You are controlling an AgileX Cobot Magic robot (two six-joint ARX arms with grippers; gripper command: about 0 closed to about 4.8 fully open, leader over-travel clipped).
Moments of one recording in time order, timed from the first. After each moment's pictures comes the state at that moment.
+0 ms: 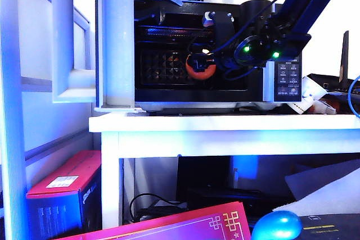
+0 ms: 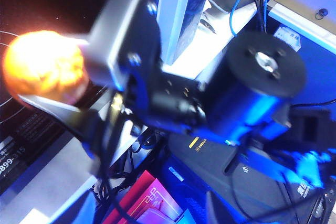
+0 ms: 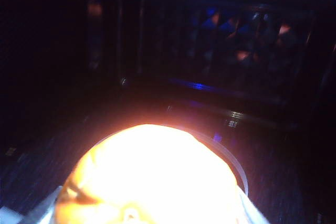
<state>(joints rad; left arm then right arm) -0.53 1.92 2.09 -0.73 0.35 0.08 0.32 2.23 1.61 0.72 -0.22 -0.08</state>
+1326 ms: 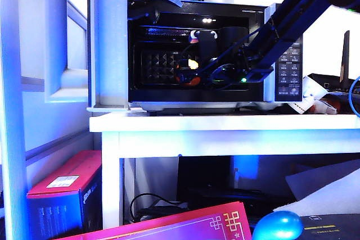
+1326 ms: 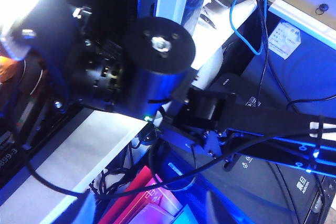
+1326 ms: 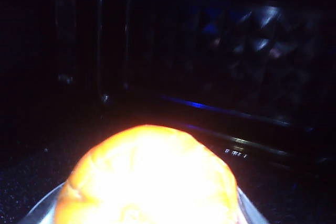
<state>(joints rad) -0.53 1.92 2.09 -0.75 0.35 0.08 0.33 2.61 2.20 0.57 -0.21 -0.08</state>
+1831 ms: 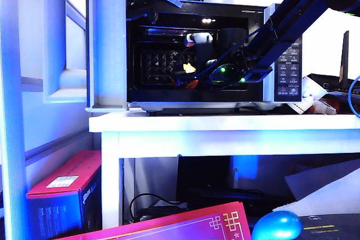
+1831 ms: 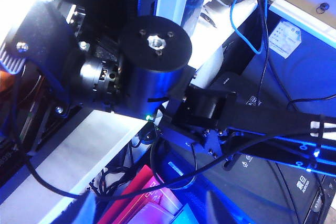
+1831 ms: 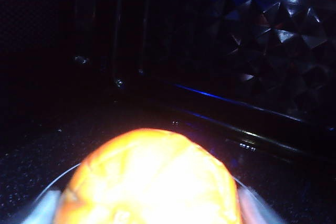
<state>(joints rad) -0.53 1.92 2.09 -0.75 0.35 0.08 0.33 2.62 2.22 0.51 -0.26 -0.14</state>
